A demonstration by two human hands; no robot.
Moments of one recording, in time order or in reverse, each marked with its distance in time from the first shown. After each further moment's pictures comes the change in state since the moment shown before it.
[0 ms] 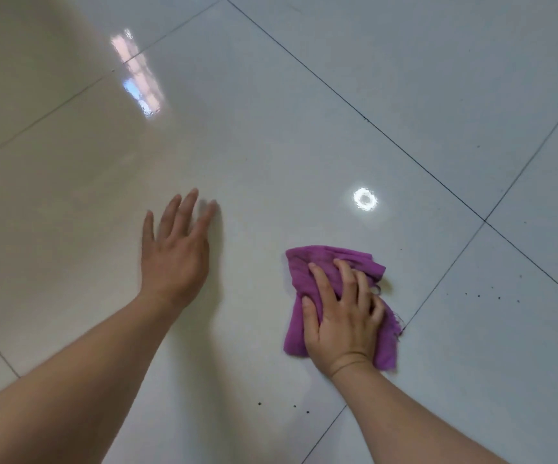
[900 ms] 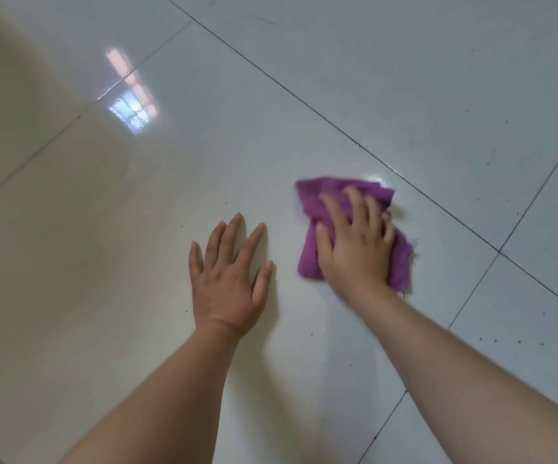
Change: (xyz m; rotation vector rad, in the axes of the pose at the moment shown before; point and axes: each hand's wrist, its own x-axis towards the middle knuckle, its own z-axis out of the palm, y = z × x) left_hand 0.043 0.081 0.017 -0.039 -0.068 0.039; right_hand 0.166 0.016 -0.006 0.084 0.069 -0.014
